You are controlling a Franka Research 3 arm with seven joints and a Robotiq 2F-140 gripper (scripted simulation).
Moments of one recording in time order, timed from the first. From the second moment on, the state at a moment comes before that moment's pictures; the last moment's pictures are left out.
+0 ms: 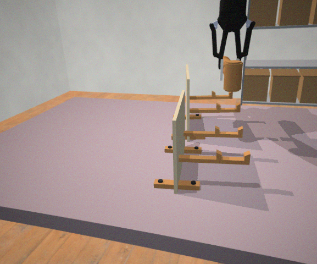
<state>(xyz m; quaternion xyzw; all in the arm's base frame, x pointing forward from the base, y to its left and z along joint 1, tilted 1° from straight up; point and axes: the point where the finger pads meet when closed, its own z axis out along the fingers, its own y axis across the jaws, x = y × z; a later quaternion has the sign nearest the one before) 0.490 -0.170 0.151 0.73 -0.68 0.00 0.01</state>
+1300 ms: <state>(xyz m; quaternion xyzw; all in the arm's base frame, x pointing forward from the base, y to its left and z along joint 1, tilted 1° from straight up) 0.488 -0.171 0.117 0.74 -0.67 -0.01 0.01</state>
